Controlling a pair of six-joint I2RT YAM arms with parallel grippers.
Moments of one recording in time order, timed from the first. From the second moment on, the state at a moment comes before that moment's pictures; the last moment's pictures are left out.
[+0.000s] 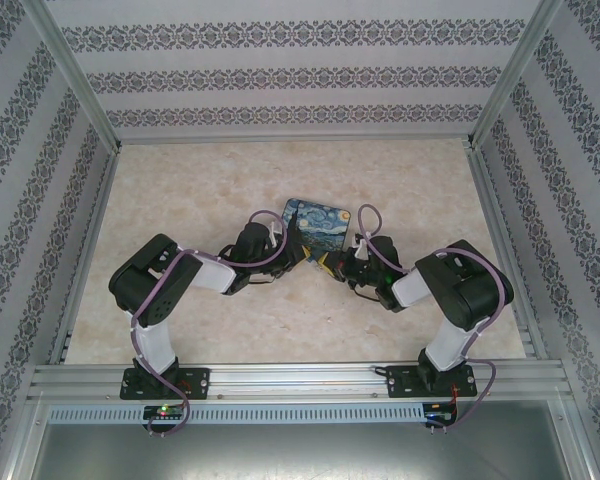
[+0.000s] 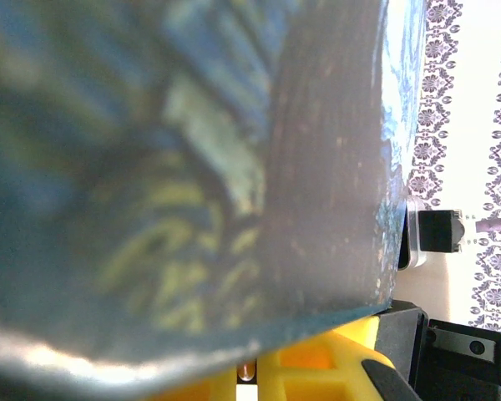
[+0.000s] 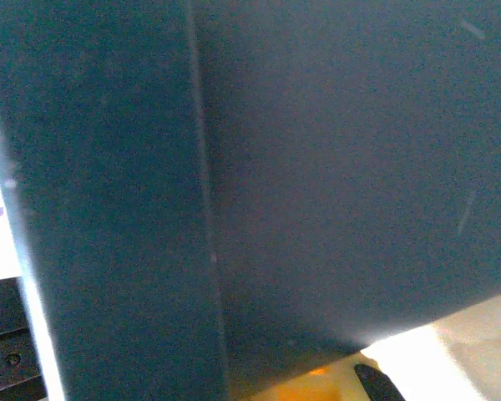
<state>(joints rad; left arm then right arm) -0.59 1.84 0.70 0.64 0.43 -1.19 0.43 1.73 0.38 0.89 -0.57 1.28</state>
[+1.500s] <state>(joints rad) -0.58 1.84 0.70 0.69 0.42 -1.32 0.44 1.71 0.39 0.90 -0.53 1.31</state>
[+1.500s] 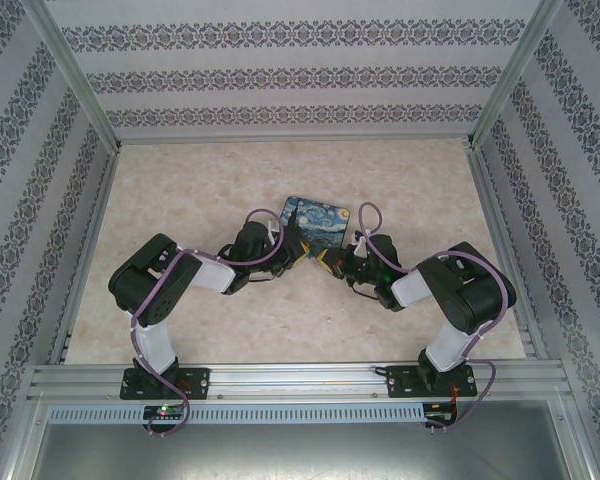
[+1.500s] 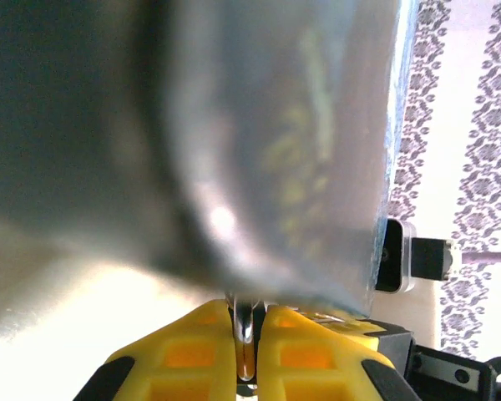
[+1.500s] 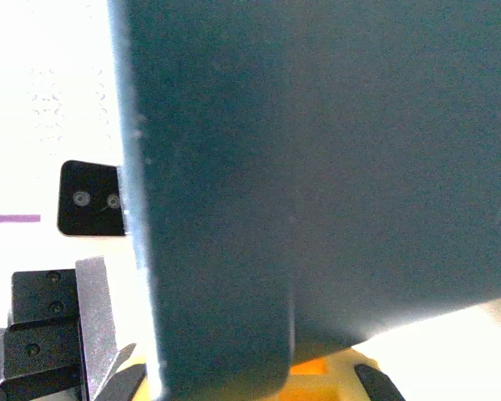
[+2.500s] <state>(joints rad) -0.57 1.83 0.68 0.79 0.42 -1.43 0.38 1.82 0.39 1.14 -0.63 1.48</state>
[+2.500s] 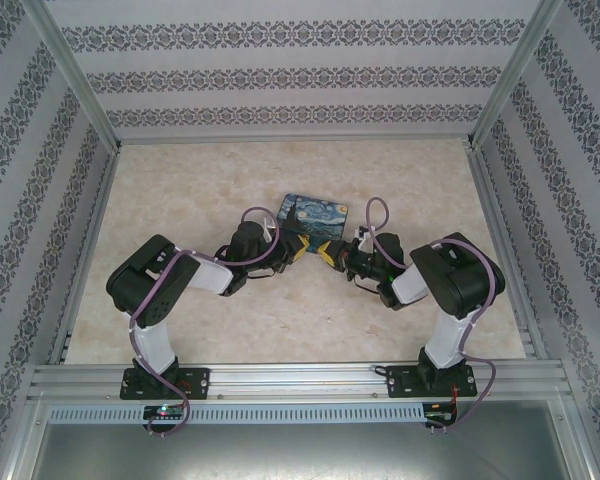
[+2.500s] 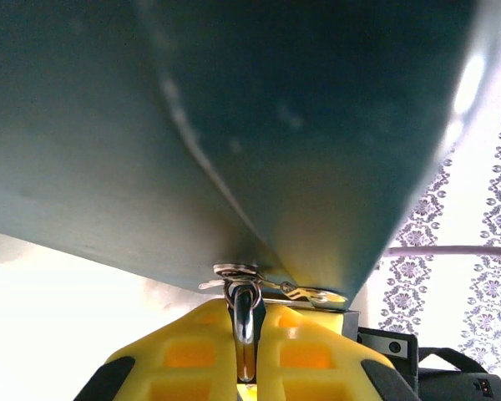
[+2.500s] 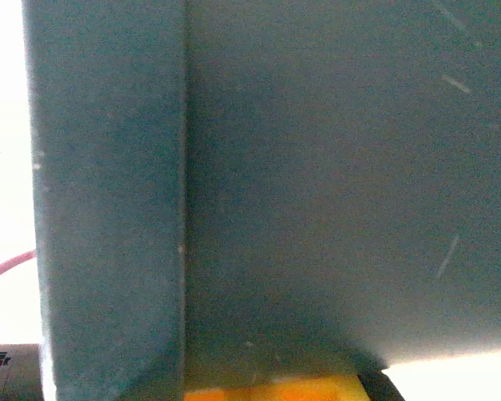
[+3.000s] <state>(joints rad) -0.57 1.82 0.68 0.80 0.42 -1.43 0.38 1.89 0.43 1.23 -0.65 1.55</state>
